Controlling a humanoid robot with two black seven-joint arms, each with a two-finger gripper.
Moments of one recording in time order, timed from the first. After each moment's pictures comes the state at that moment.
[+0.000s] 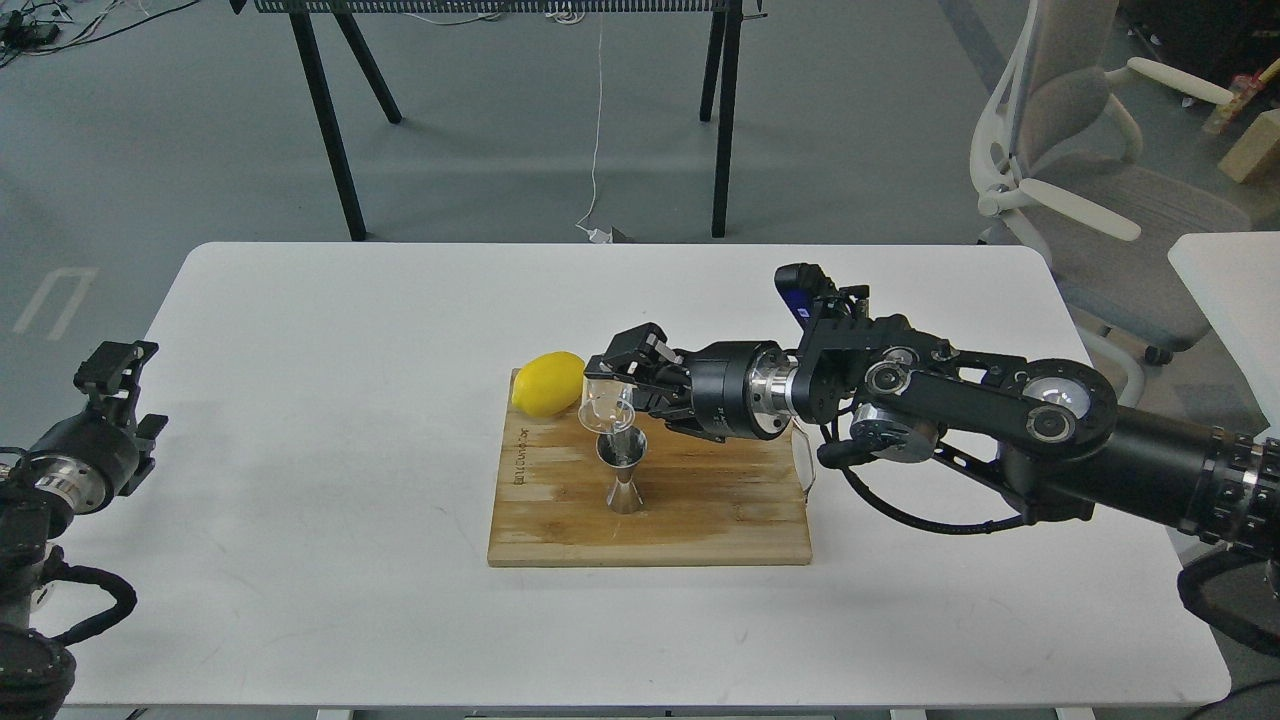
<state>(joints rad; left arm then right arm) -0.55 0.26 0.31 0.26 -0.39 -0.49 -0.49 1.02 -0.28 0.18 1.27 -0.53 0.15 -0.19</state>
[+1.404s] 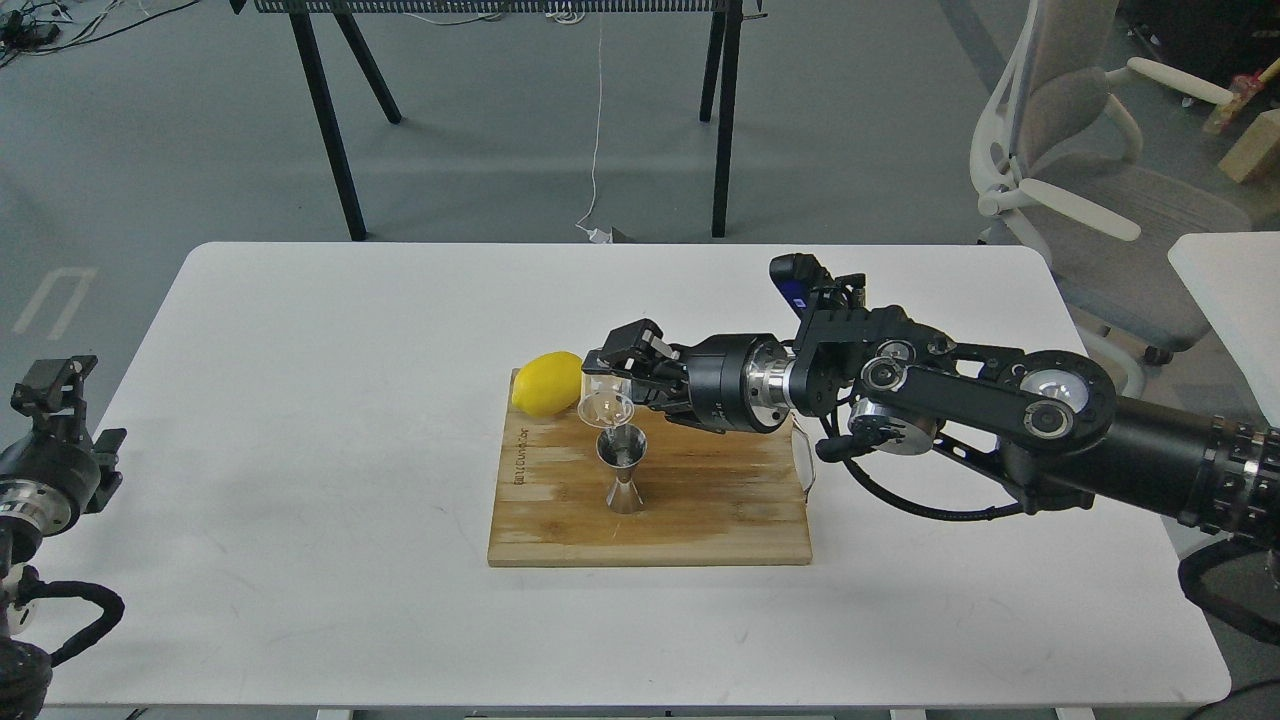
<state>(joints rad) -0.52 0.27 0.11 0.26 -0.38 -0.49 -0.49 1.05 -0.28 0.16 1.27 -0.55 0.15 -0.19</state>
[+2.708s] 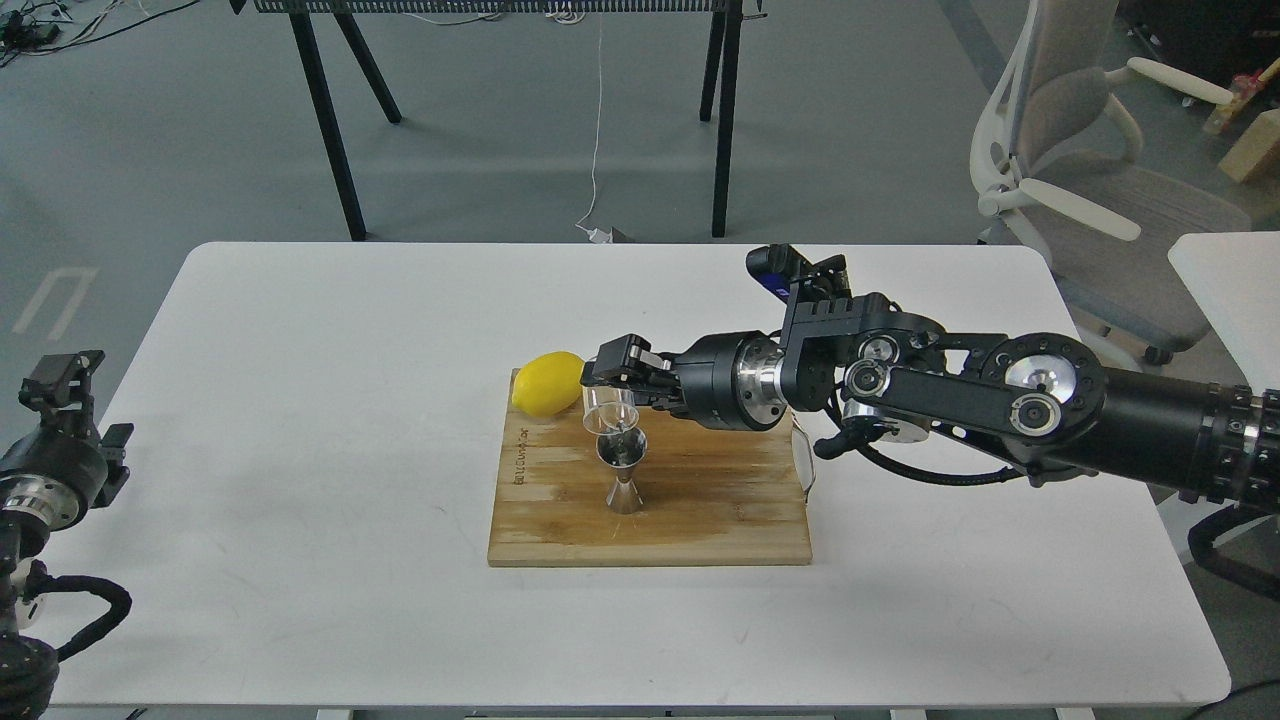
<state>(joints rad) -0.53 0.26 0.10 0.26 -0.38 -0.49 -0.49 1.15 -0.27 0.04 1.28 -0.62 0.15 -0.19</state>
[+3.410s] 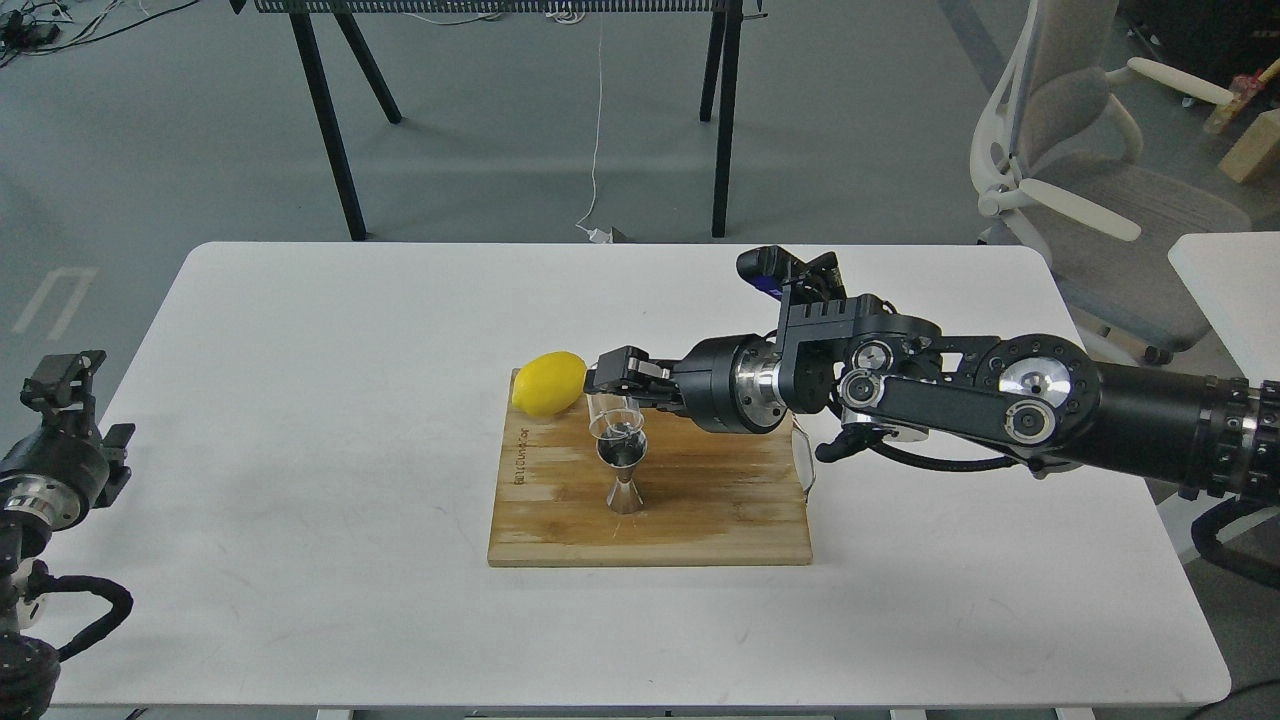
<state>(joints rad) -0.53 0.26 0.10 0.26 -0.38 -0.49 -0.49 1.18 -0.27 0.00 1.28 -0.68 0.15 -0.19</state>
